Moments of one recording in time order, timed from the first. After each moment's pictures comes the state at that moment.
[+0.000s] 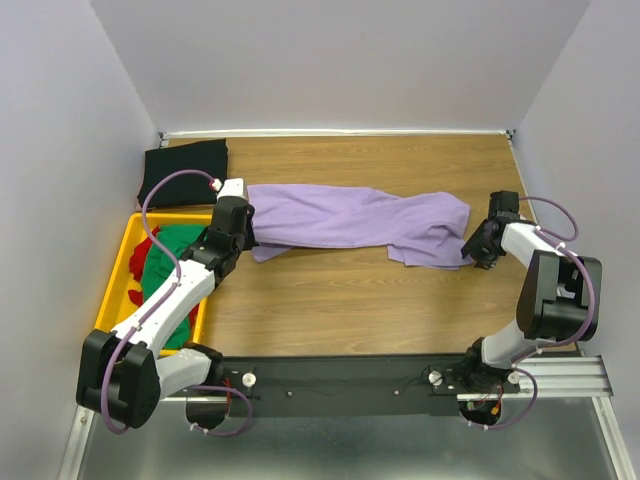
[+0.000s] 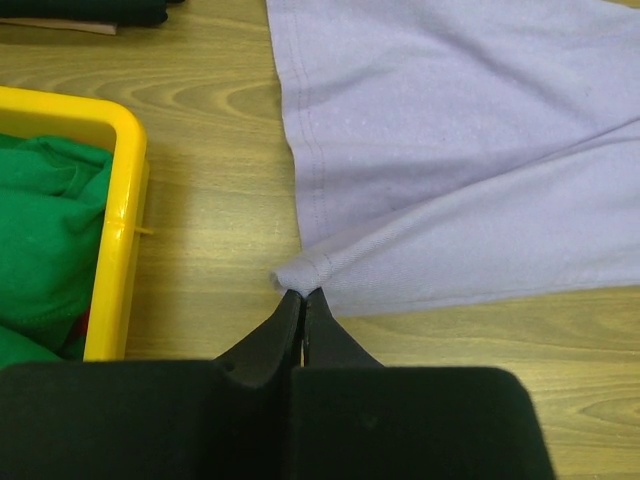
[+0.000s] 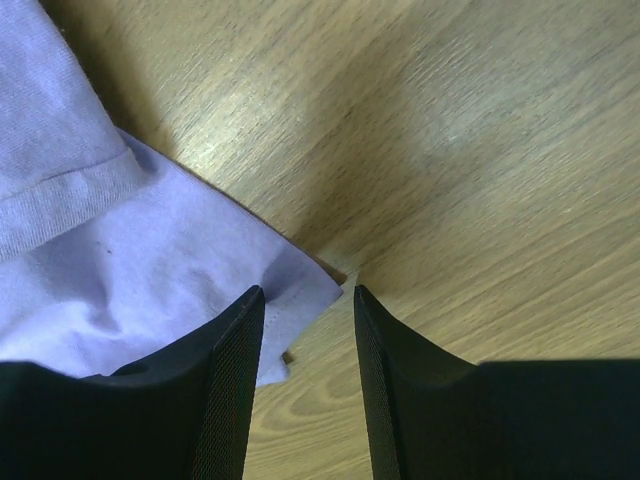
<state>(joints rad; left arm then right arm) -0.35 1.14 0.75 -0.25 -0.26 -0.34 -0.18 1.57 0.85 -0.46 0.10 0.51</state>
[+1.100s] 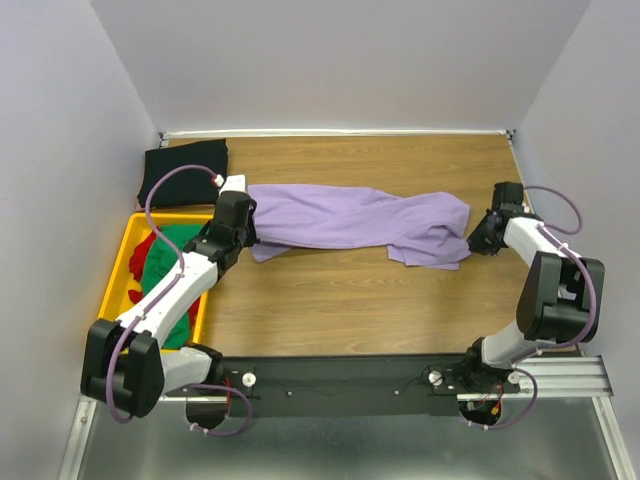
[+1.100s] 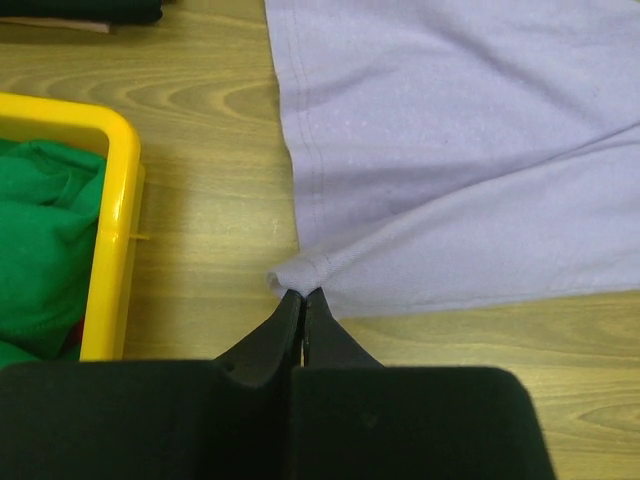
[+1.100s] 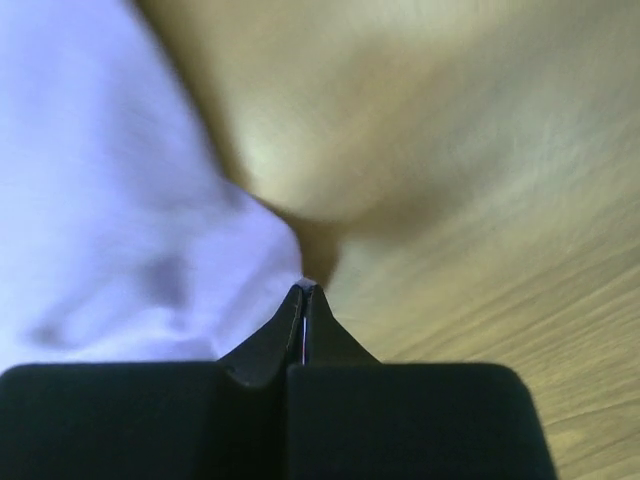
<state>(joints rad) -0.34 1.18 0.77 -0.26 -0.25 -0.34 -0.18 1.57 0.90 -0.44 0.09 0.50</state>
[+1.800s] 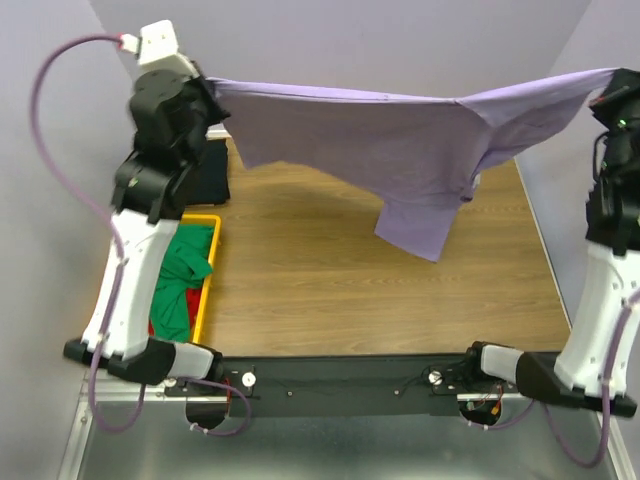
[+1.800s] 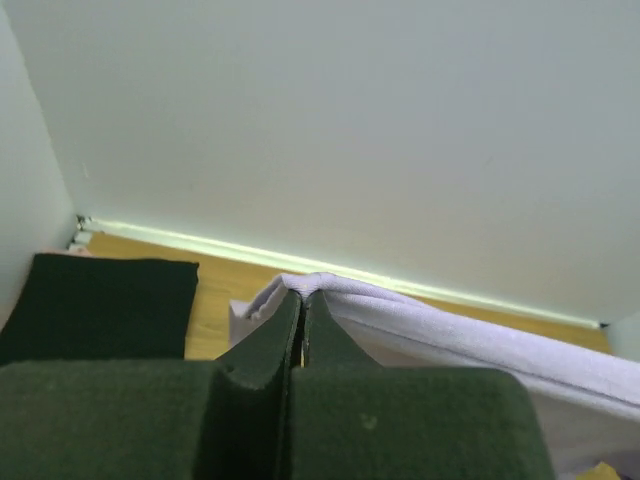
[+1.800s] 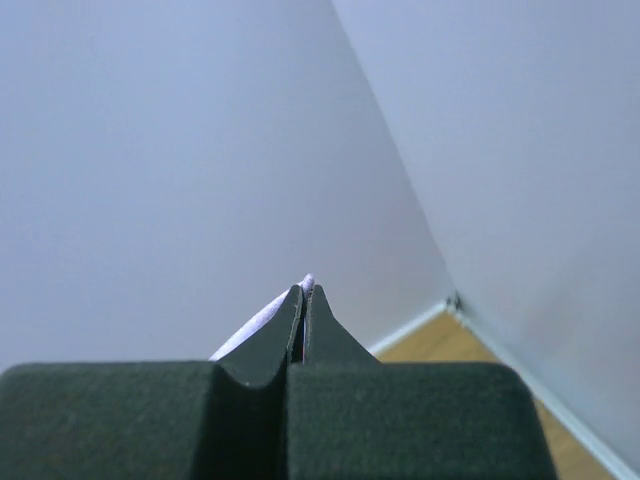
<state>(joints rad) -0.33 1.40 1.95 -0.57 -0.38 -0.30 -0.18 1.25 1.94 -0.53 0.27 0.42</state>
